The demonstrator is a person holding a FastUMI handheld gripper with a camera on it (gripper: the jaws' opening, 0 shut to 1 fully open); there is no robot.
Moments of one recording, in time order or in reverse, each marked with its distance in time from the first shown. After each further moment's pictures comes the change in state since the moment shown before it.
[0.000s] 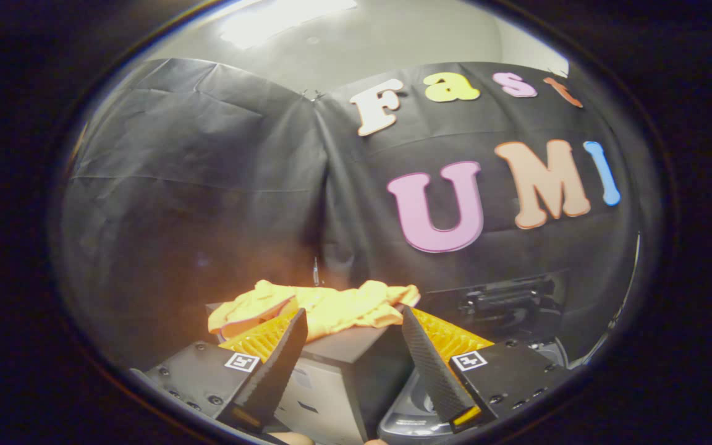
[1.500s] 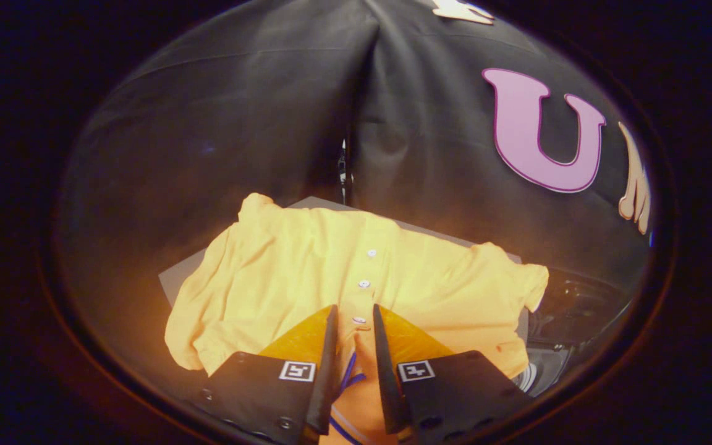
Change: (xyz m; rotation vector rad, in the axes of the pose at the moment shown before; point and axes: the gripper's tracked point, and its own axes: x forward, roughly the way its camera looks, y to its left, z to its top) arm 0.162 0.085 -0.095 -0.156 0.633 0.045
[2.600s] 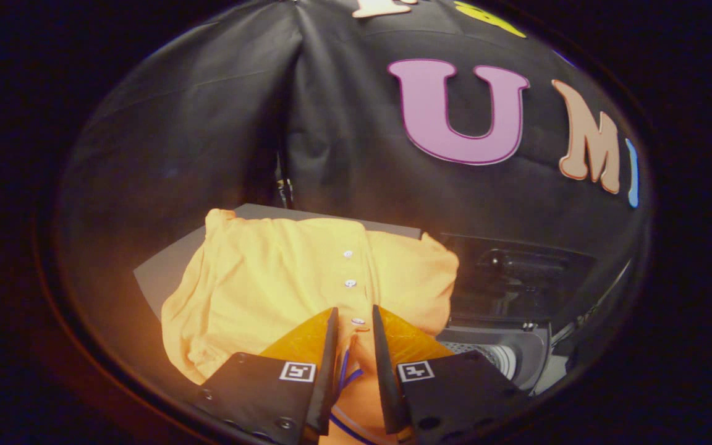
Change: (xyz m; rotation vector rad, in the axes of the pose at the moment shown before) arm -0.053 -0.103 -0.011 0.163 -0.019 -0.172
